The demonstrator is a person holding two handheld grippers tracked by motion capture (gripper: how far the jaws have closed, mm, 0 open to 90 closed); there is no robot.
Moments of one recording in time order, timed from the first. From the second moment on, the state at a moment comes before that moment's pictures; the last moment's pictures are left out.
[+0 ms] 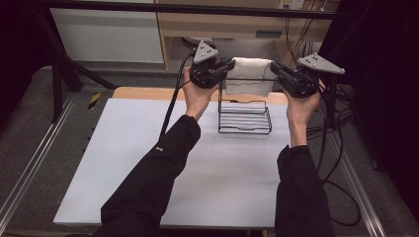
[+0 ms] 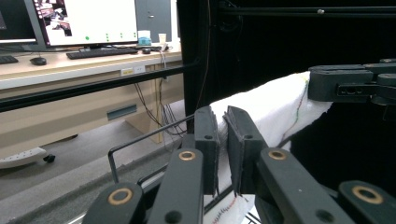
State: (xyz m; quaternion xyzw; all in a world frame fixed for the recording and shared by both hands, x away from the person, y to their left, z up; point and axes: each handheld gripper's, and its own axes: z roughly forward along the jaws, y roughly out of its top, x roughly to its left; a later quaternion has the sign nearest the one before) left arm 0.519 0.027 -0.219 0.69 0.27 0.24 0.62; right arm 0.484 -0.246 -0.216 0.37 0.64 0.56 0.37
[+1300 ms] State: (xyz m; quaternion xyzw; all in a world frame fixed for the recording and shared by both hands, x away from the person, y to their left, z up) left arm 0.494 0.031 -0.243 0.74 0.27 0.22 0.58; right arm 0.457 -0.251 -0.244 0.36 0.68 0.54 0.33
